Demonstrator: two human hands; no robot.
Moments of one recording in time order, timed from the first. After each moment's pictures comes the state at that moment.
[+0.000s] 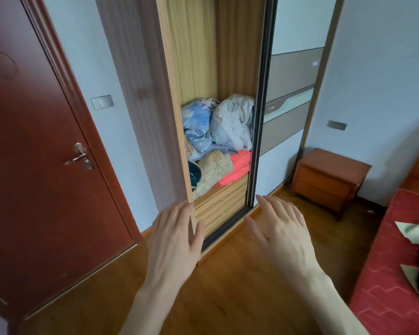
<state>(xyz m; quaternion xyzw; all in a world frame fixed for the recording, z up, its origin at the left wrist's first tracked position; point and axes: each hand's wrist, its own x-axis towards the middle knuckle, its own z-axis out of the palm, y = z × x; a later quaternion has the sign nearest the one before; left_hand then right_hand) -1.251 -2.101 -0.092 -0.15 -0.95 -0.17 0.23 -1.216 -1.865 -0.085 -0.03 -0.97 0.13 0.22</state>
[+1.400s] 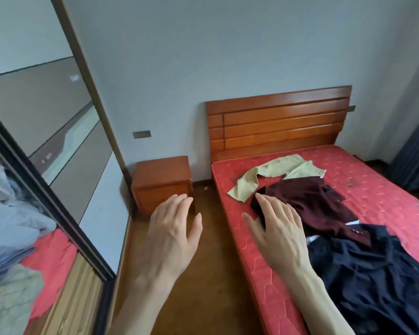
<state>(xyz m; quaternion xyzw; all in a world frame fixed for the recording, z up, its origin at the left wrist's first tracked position) -1.551 -1.639 -0.102 -0.60 -0.73 -0.30 0.14 -1.329 -1.549 -0.105 -0.50 -0.81 0.02 0.32</state>
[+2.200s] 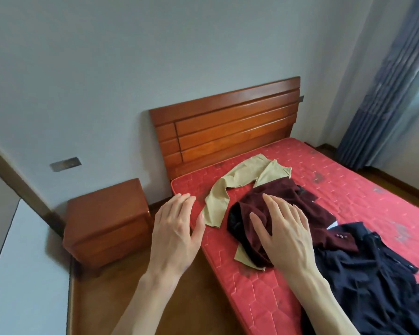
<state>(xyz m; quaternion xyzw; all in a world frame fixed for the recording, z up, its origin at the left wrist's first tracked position) -1.642 -1.281 -0.130 -0.70 -0.65 -0.30 0.06 -1.399 -1.264 -0.135 -0.63 -0.71 -0.02 0.30</state>
